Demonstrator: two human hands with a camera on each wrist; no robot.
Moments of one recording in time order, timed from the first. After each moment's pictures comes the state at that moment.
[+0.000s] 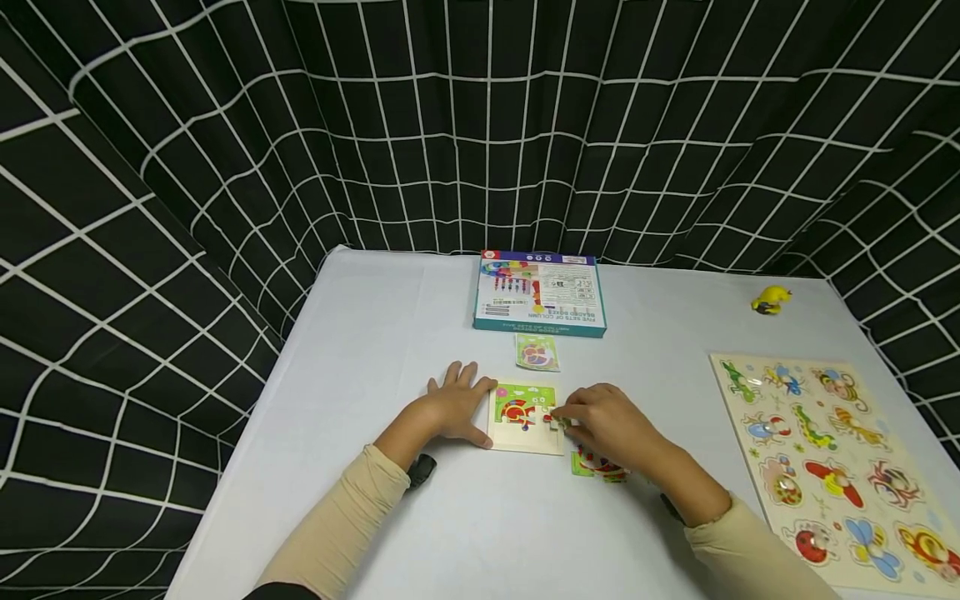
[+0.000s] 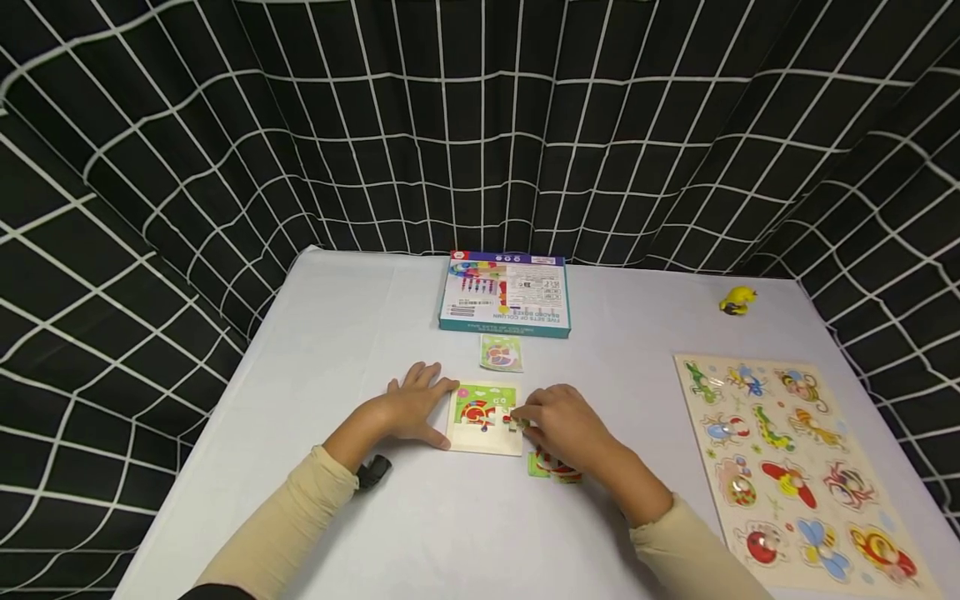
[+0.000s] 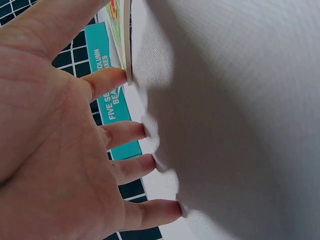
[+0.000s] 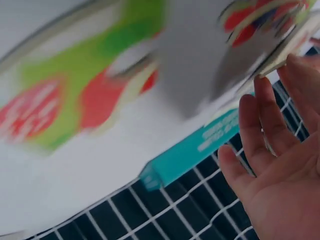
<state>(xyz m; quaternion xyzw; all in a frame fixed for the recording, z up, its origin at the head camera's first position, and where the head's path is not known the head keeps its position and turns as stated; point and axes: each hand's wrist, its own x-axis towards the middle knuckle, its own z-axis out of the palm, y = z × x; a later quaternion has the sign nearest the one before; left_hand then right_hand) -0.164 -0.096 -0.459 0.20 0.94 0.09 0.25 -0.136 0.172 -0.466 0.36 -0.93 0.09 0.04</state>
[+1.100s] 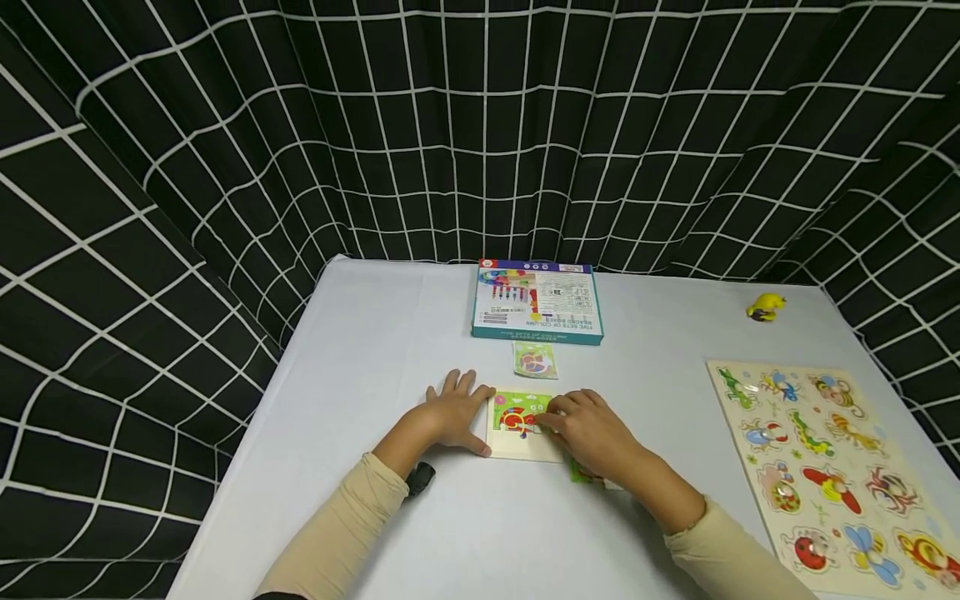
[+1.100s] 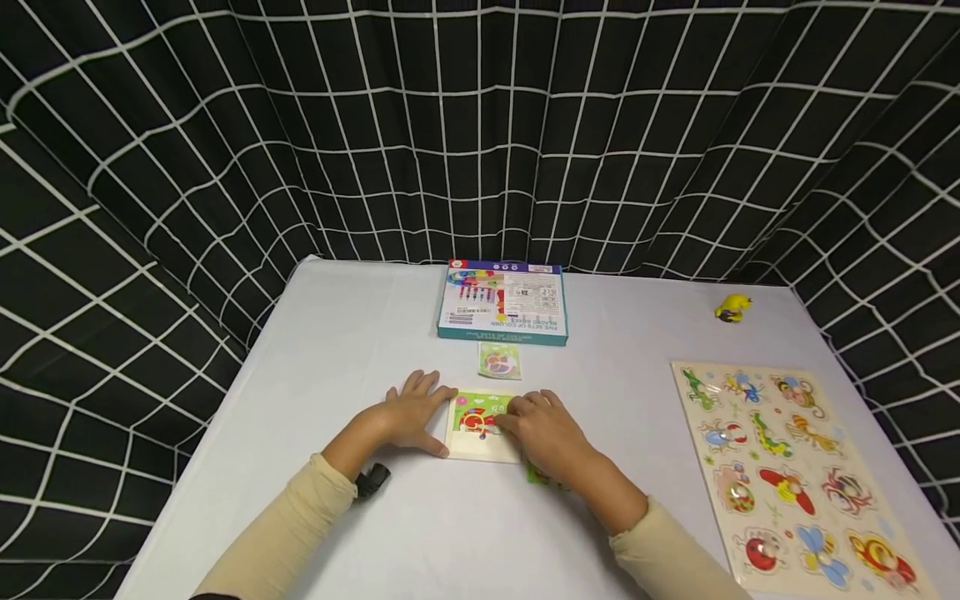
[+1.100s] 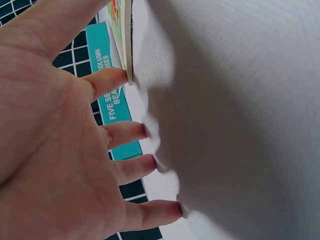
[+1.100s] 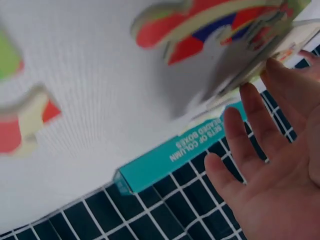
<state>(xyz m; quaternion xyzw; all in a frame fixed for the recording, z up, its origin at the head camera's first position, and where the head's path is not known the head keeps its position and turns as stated) -0.163 -0.096 -0.460 0.20 0.94 0.08 0.25 -0.133 0.148 -0.471 0.37 -0.93 0.02 0.07</state>
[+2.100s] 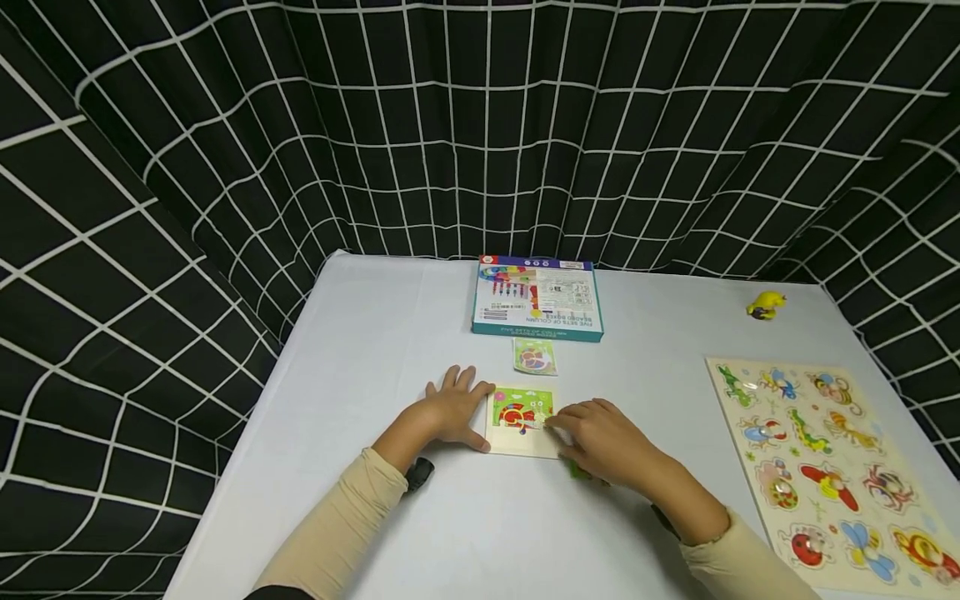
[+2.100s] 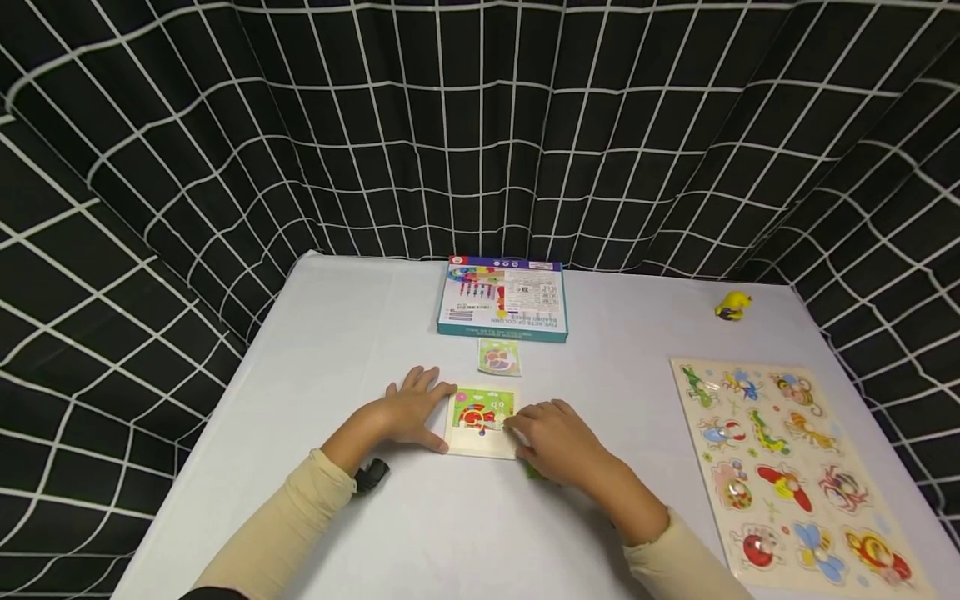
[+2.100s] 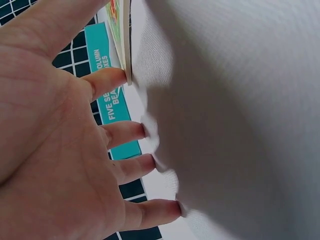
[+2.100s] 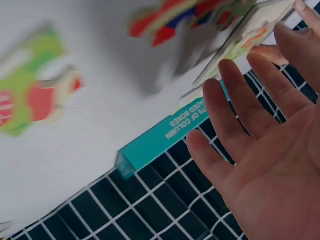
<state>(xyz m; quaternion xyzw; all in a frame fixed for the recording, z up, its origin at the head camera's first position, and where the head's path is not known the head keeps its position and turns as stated) -0.163 -0.097 -0.457 0.20 0.94 0.08 0.25 -0.115 0.156 -0.452 0.34 -0.94 0.07 -0.01</state>
